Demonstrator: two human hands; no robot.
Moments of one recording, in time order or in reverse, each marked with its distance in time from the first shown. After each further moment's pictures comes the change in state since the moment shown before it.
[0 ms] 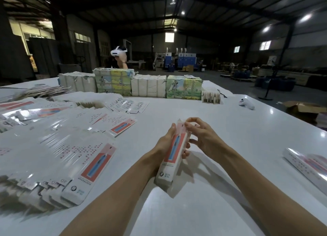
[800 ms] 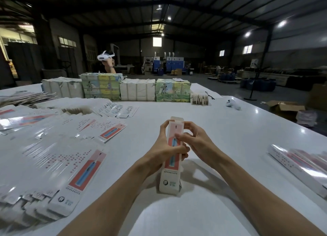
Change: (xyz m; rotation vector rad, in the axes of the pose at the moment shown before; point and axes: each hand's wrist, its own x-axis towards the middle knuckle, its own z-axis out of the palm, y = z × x) left_hand 0.000 -0.003 0.018 0.186 -0.079 0.269; right_hand -0.020 0.008 -0.001 -0.134 0.066 -0.156
